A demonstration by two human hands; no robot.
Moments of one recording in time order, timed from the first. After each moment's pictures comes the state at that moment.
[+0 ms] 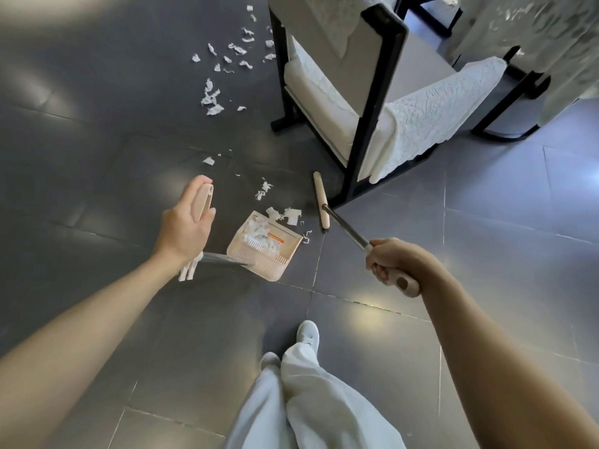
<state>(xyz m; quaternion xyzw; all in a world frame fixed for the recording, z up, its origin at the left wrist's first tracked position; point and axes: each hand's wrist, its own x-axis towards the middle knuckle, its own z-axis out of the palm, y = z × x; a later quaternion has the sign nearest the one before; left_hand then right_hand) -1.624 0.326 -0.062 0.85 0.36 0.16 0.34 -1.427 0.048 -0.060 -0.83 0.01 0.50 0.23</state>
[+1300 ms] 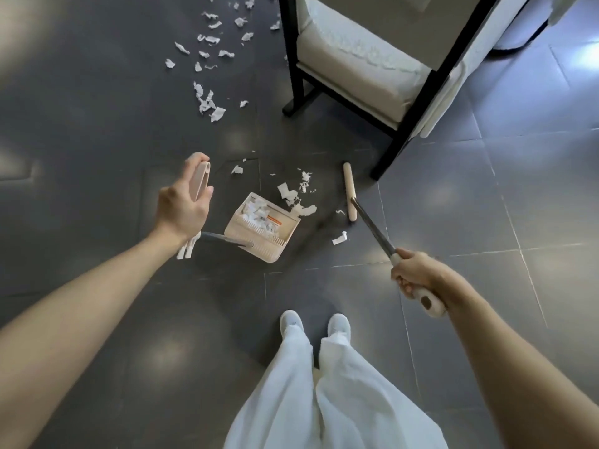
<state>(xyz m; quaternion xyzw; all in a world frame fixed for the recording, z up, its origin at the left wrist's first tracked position) -1.664 0.691 -0.045 0.93 0.22 0.08 0.28 -1.618 0.326 -0.103 -0.78 0.21 0.43 0.41</state>
